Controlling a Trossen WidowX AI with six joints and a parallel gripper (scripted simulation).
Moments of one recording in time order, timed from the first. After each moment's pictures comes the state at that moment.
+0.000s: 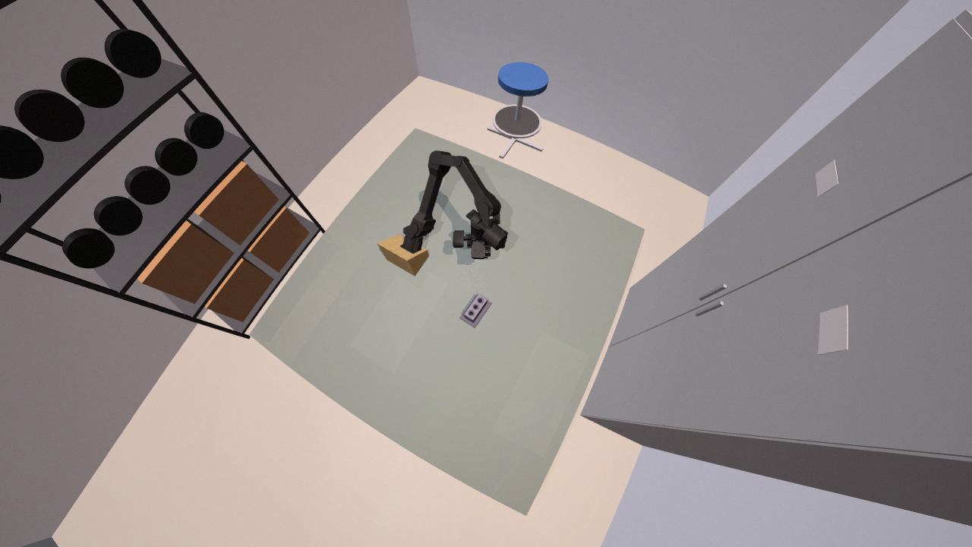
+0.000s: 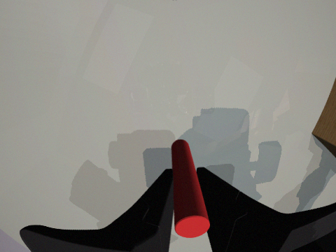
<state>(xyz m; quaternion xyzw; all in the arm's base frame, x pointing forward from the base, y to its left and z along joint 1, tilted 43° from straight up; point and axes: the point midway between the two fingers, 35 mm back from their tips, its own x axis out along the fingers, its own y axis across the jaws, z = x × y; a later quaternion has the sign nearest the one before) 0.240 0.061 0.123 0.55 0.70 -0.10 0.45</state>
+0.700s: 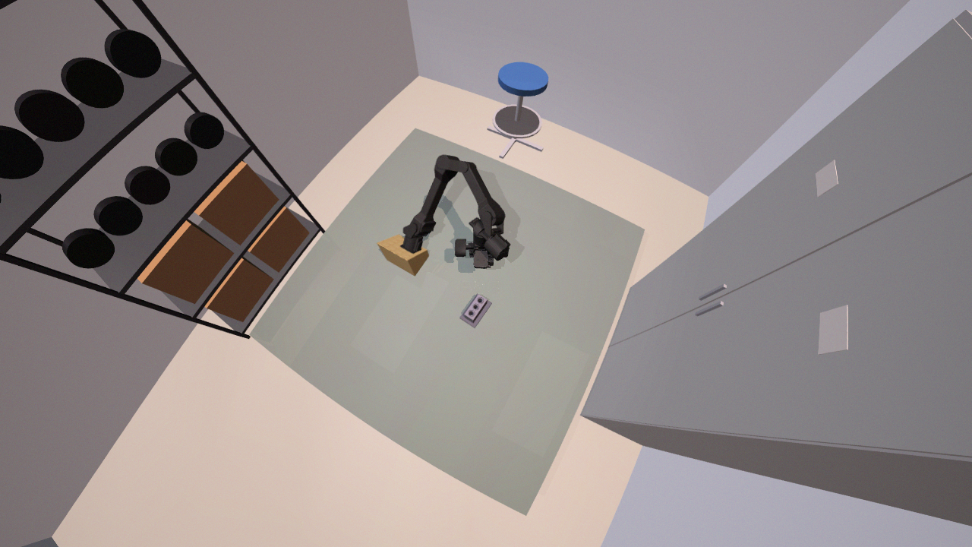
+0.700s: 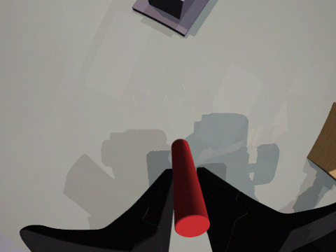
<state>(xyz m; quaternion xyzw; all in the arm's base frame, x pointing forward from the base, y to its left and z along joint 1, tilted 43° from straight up) 0.269 0.033 0.108 0.55 0.69 -0.11 0.46</state>
